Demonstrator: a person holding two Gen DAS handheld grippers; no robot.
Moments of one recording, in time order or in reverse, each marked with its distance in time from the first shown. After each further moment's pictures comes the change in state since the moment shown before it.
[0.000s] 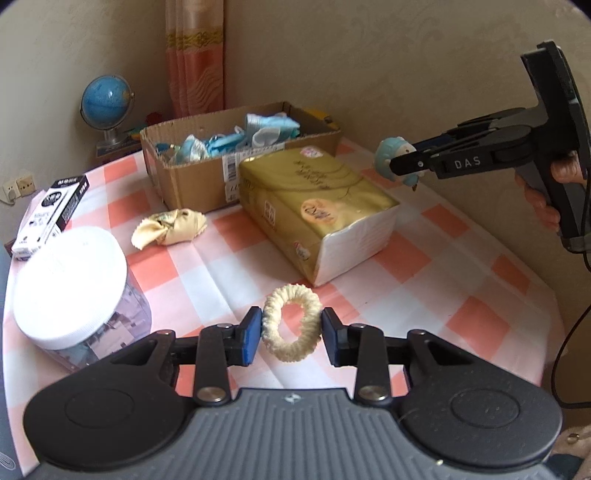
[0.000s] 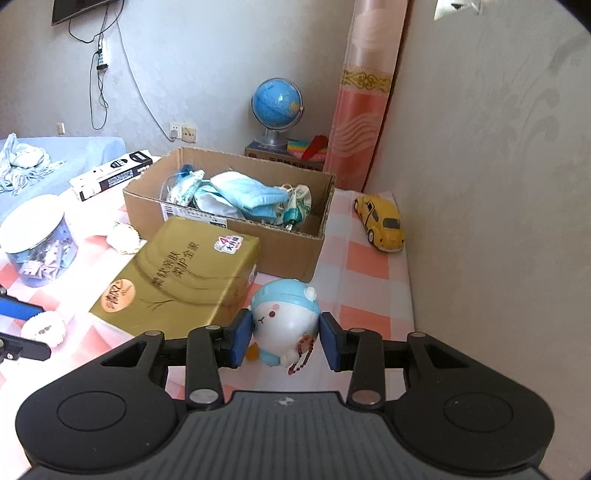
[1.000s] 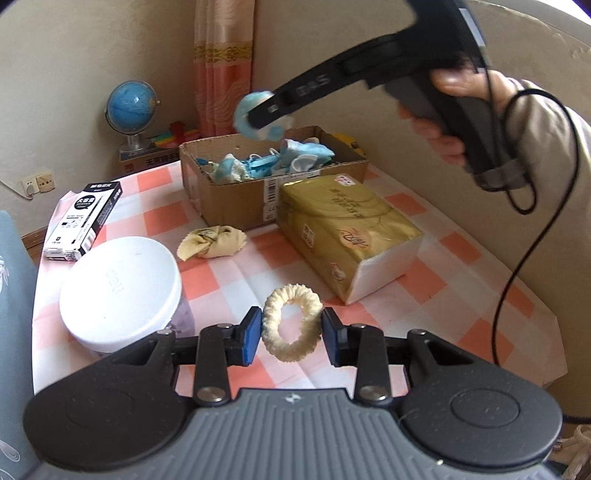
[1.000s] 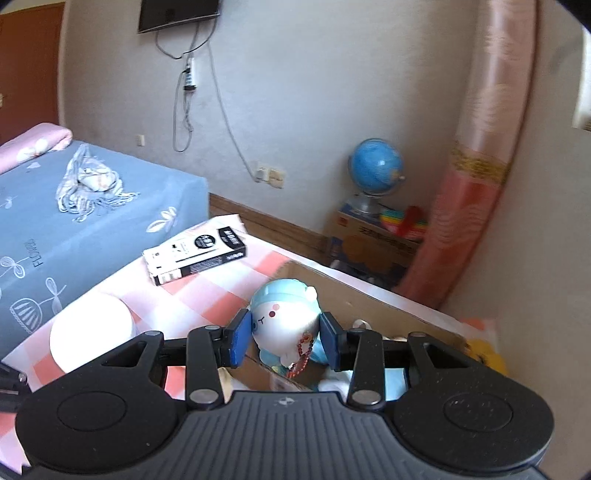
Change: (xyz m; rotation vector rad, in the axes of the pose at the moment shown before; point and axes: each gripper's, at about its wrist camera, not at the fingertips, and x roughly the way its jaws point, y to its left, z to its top) left arm -0.021 0.026 0.002 -0.068 -0.047 0.039; right arm 0.057 0.086 0.136 -0.176 -0.103 0.246
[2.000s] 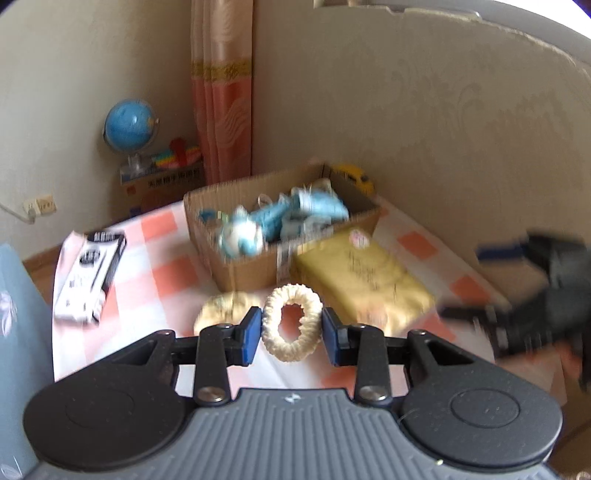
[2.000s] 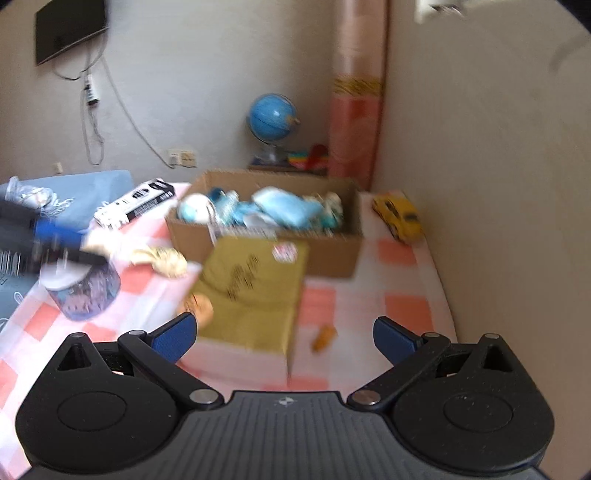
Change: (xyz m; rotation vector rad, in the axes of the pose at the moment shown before) left arm 0.005 0.010 0.075 0.037 -0.011 0.014; right arm -0.107 0.001 -0.152 0.339 0.062 -0.266
